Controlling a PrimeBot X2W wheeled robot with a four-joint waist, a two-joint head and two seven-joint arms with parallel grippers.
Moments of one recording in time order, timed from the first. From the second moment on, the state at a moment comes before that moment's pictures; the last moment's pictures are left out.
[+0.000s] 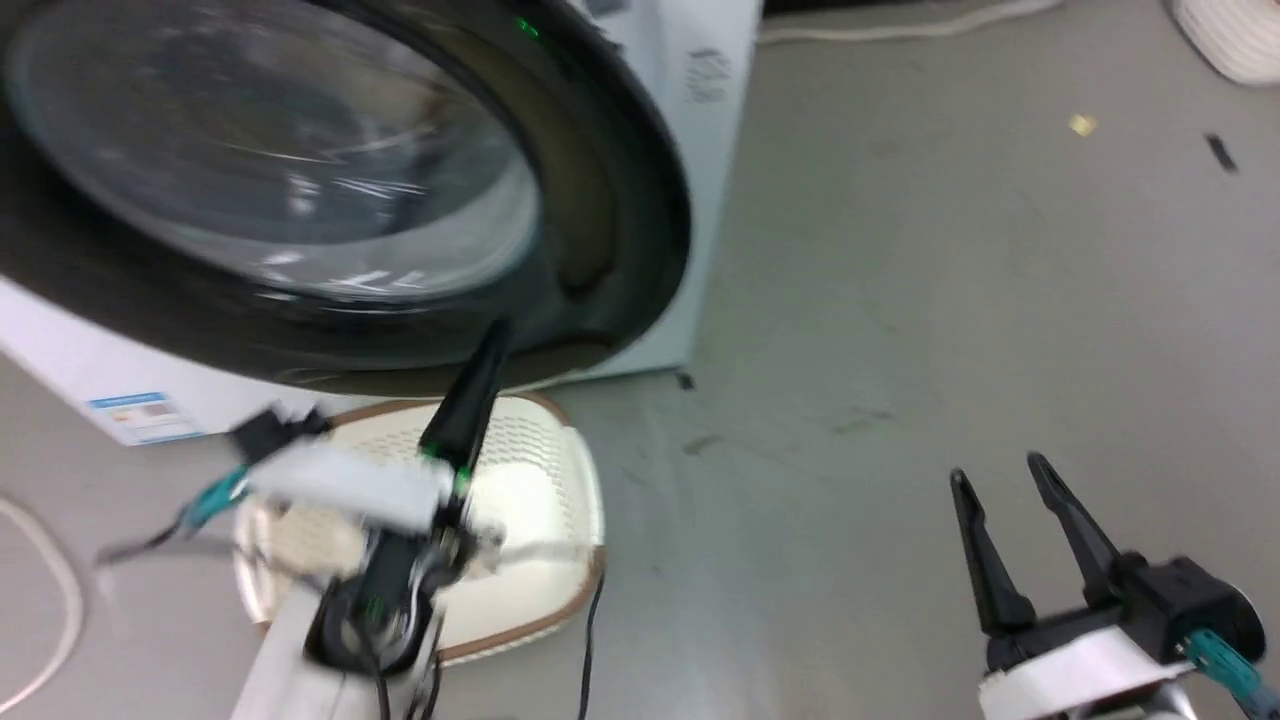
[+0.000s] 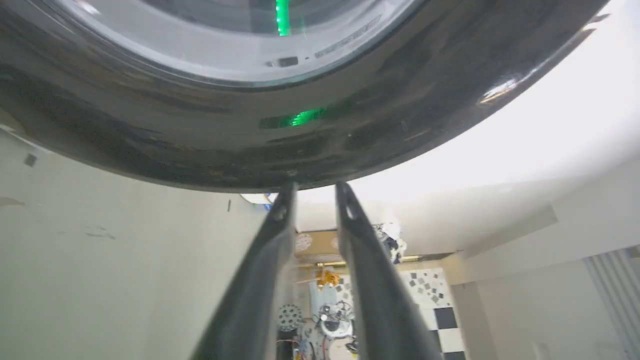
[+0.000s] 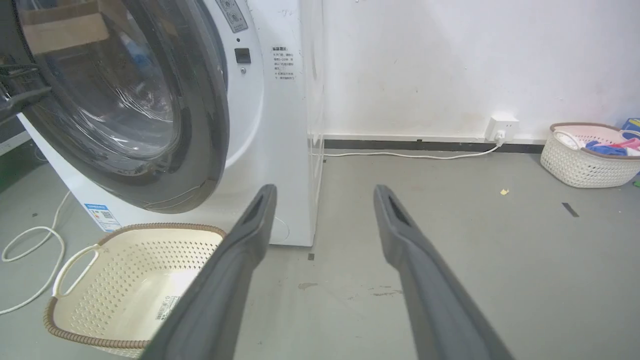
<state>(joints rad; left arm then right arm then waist) -0.37 0.11 -0.20 0.23 -1.59 -0.13 0.08 -0.04 -0.07 0.02 0.10 0.09 0.13 -0.26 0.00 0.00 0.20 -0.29</state>
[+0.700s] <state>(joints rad) 0.04 0.14 -0.03 -0.03 -0.16 -0.08 -0.26 0.03 -0.11 0.04 0.08 0.08 0.13 -0.26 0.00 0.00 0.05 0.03</state>
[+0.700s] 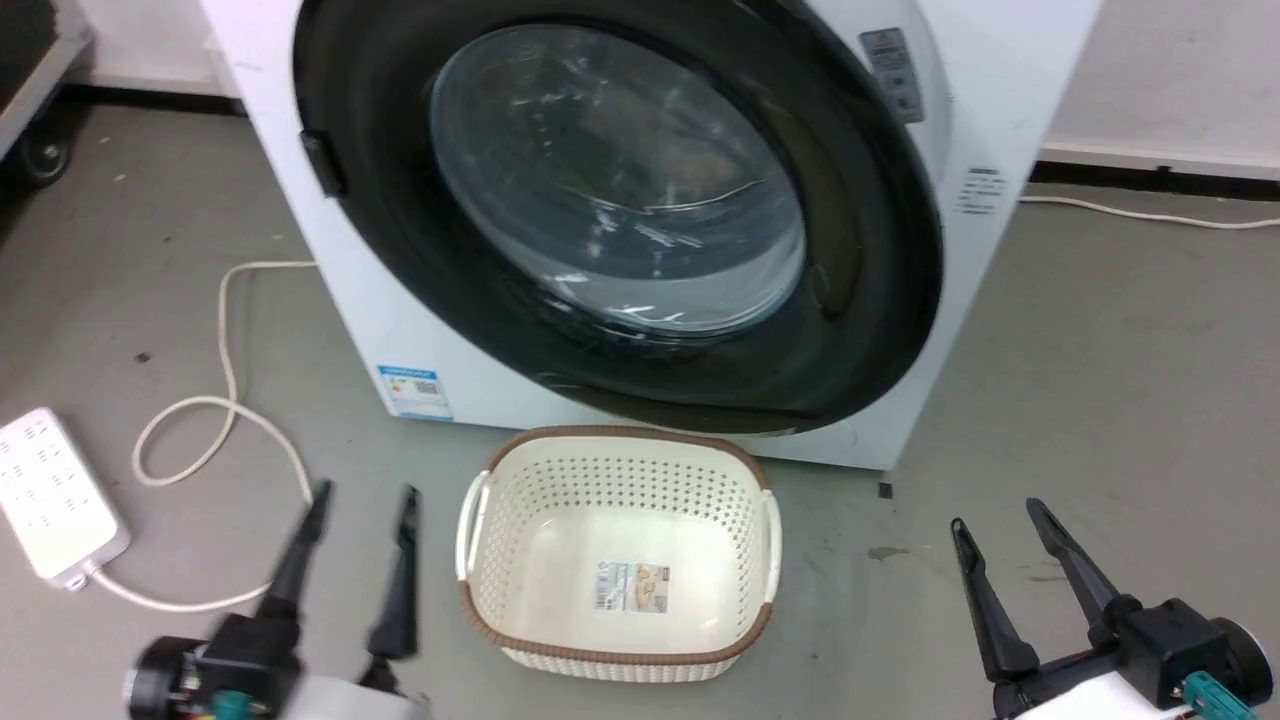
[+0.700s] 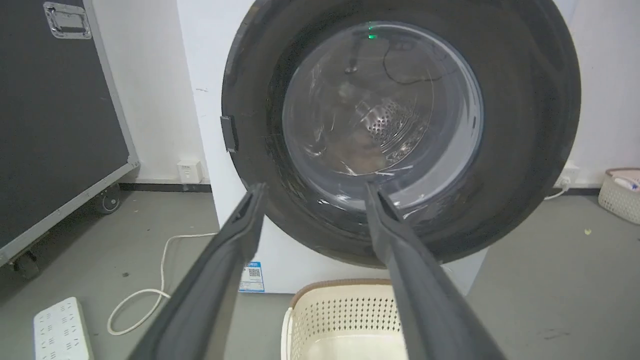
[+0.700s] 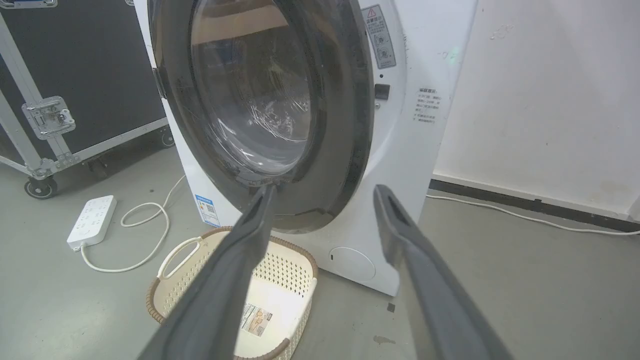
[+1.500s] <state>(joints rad) -0.10 0.07 -0.11 -0.02 -0.05 -0.08 -0.26 -0.45 -0.42 0.30 0.11 0.28 0.13 -0.15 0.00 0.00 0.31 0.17</state>
